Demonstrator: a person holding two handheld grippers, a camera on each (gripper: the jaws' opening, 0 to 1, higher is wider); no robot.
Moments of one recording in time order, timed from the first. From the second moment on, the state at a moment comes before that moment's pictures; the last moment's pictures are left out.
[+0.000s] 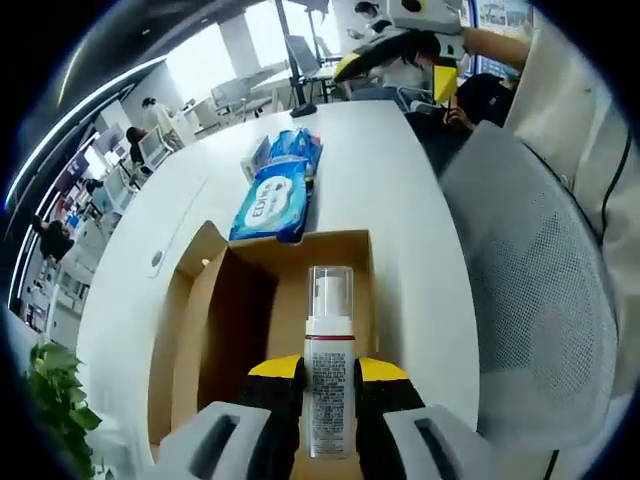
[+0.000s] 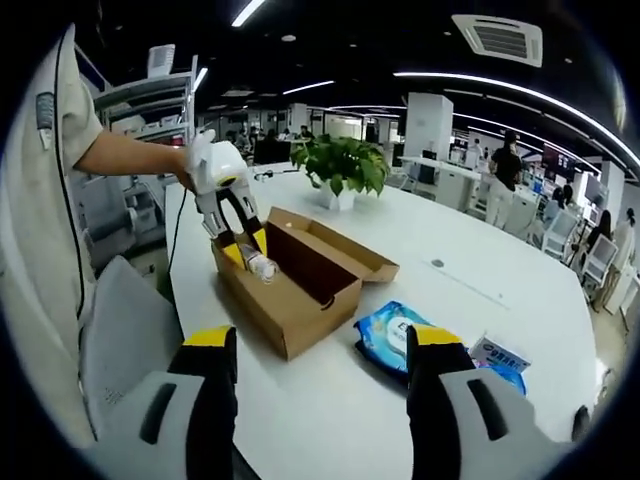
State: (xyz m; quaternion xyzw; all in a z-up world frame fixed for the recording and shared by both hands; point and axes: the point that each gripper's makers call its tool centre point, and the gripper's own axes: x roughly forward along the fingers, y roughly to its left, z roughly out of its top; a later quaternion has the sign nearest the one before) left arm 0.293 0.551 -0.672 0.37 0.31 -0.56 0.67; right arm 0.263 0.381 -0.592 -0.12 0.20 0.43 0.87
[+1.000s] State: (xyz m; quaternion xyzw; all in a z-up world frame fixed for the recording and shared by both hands) left arm 0.226 0.454 -0.625 0.31 0.20 -0.67 0.64; right arm 0.221 0.431 -0.595 -0.16 0.17 0.55 0.80
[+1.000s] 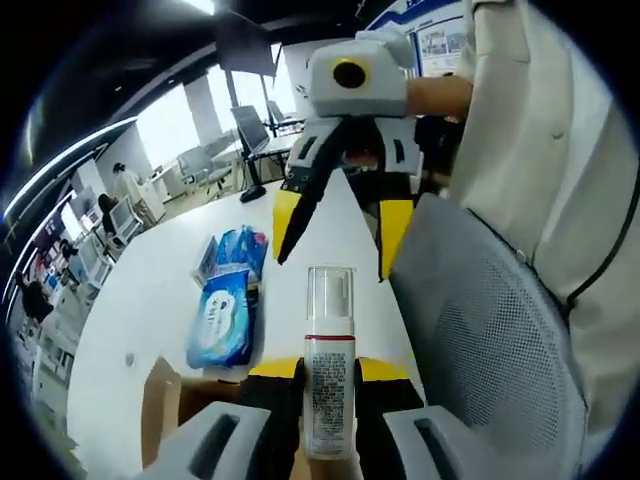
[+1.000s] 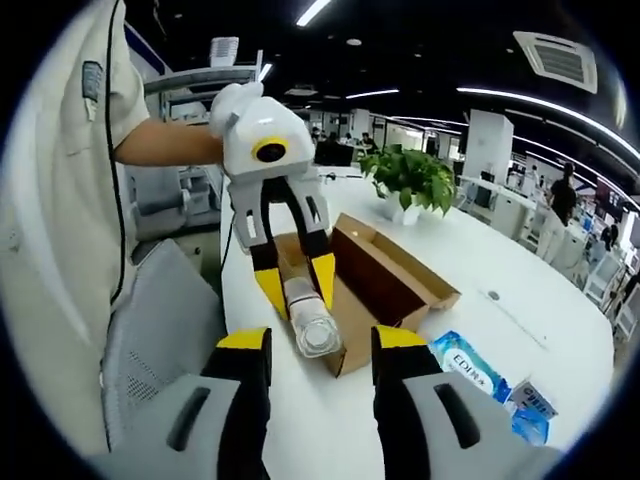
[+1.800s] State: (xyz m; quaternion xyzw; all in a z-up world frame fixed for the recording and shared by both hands) left arm 0.198 0.441 -0.617 0.25 0.21 -0.72 0.61; right arm 0.194 0.441 -0.588 -0.19 0.17 0.59 0.77
